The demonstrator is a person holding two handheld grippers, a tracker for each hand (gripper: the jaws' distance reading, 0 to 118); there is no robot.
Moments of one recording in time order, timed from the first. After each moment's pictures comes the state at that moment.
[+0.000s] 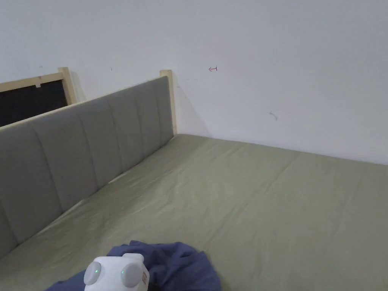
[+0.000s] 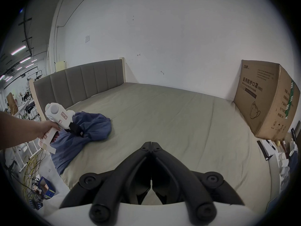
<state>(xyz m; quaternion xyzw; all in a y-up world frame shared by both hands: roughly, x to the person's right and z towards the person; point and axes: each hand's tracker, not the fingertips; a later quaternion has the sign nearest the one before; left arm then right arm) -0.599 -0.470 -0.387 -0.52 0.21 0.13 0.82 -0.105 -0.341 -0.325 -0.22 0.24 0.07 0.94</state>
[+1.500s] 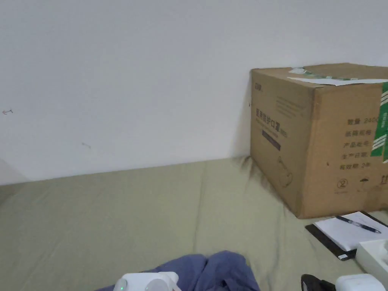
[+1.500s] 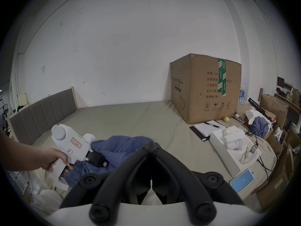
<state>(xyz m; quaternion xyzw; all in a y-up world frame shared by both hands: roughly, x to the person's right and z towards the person) -0.121 -0.433 -0.457 -0.58 -0.15 0.01 0.80 0.150 -0.305 -0.239 -0.17 0.02 -0.02 0.99</state>
